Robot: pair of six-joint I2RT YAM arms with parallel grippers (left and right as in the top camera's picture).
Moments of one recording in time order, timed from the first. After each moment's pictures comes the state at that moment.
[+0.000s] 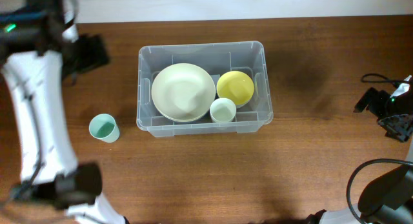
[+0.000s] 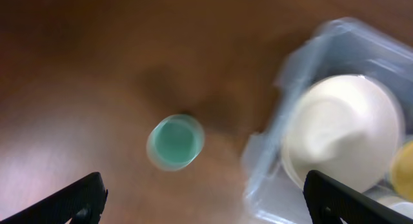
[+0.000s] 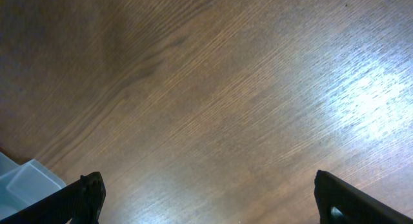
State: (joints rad) left arm 0.13 1.88 2.34 -1.68 -0.06 -0.30; right arm -0.58 1.70 1.55 -1.30 -0.08 0.17
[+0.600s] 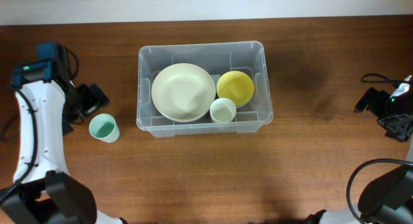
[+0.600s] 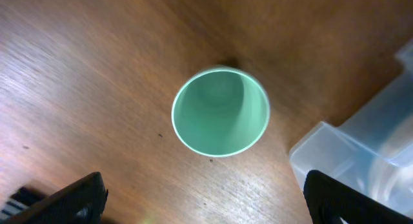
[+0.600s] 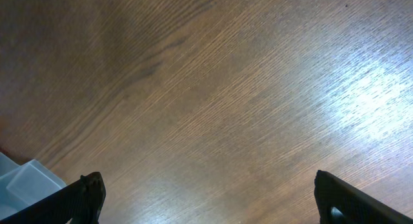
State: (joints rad) left arm 0.25 1.71 1.58 -1.35 -0.05 -0.46; right arm -0.58 1.70 1.55 -1.30 -0.08 0.17
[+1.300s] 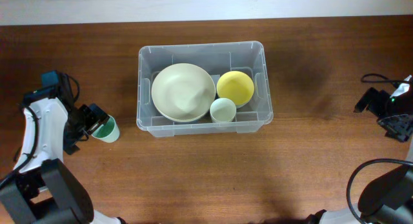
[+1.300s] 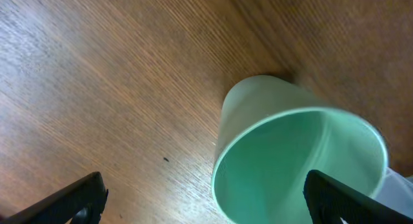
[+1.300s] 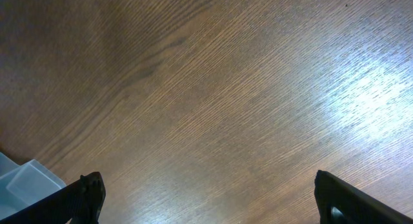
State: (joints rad) left arm 0.34 1.72 1.29 -1.10 -0.03 -0.49; right arm -0.58 1.70 1.55 -1.30 -0.08 0.17
